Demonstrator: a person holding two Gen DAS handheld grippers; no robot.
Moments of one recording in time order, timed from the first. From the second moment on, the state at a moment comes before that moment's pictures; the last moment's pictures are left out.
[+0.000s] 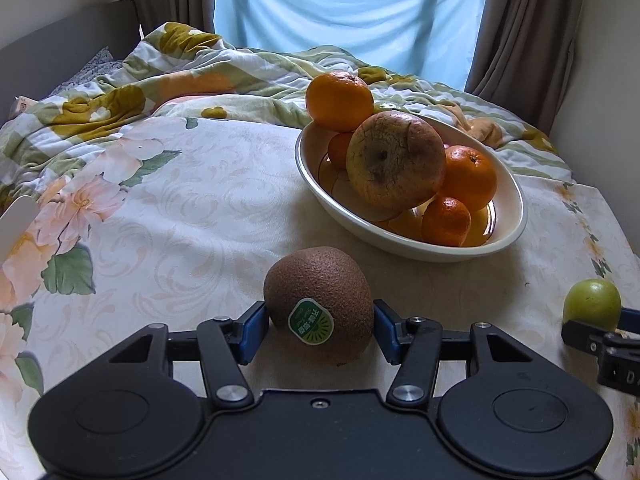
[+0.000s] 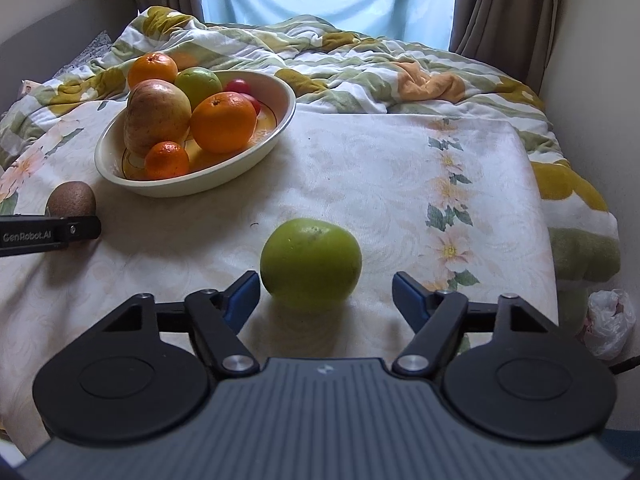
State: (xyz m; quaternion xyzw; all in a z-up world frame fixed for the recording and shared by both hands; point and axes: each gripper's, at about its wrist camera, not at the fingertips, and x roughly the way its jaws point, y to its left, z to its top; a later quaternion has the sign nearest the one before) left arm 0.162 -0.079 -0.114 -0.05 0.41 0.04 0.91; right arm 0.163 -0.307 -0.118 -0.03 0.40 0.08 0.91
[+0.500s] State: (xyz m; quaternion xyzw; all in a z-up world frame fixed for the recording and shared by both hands) left arm 0.144 -0.078 -0.101 -0.06 0.39 0.03 0.92; right arm 0.170 -0.301 -0.115 -0.03 0.40 0.10 0.91
